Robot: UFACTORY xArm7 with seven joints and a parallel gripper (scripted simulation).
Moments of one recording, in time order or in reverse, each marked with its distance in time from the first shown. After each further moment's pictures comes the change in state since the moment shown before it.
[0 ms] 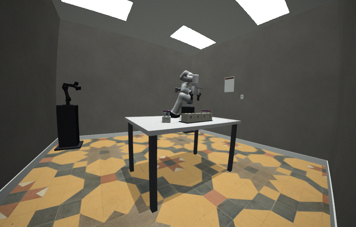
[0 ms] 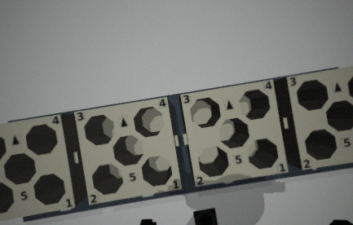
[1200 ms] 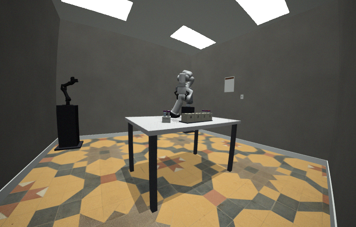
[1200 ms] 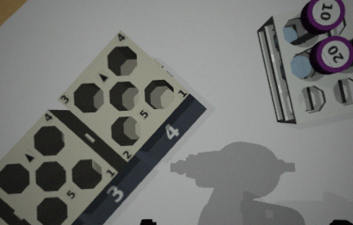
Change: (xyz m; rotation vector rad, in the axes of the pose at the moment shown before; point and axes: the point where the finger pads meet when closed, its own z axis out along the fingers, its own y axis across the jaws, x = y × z) arm -0.056 0.149 -0.001 -0.004 0.001 0.674
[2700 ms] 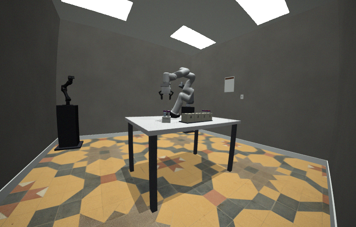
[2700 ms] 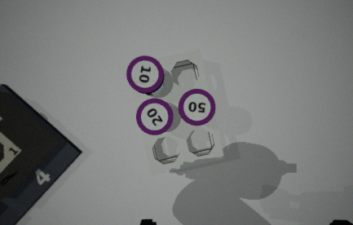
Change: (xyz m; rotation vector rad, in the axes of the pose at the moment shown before) arm 0.057 0.168 0.007 0.000 0.000 -0.001
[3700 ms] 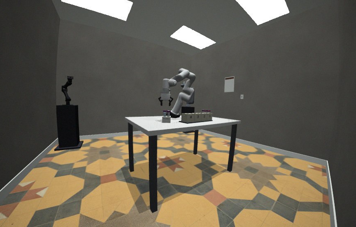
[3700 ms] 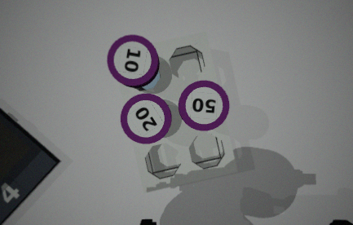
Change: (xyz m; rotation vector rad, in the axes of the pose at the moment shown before) arm 0.000 0.001 0.069 0.001 -0.001 0.000
